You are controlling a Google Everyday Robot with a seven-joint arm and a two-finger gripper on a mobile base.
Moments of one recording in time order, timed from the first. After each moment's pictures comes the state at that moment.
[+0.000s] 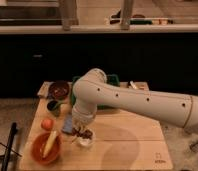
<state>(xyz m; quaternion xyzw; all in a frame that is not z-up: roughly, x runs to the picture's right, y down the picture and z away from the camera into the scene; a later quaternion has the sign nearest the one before) -0.073 0.174 0.628 -0.28 -0.31 -0.45 0.79</state>
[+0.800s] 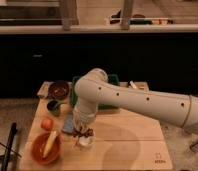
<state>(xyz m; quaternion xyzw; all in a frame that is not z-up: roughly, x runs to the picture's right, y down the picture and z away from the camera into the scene) -0.070 0.175 0.633 -0.28 -0.32 -0.46 0.78</state>
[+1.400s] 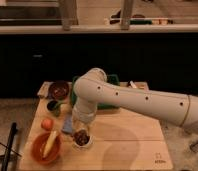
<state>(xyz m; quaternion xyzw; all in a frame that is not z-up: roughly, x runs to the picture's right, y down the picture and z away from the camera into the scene) -0.072 0.175 0.631 -0.28 -0.32 -0.46 0.78</state>
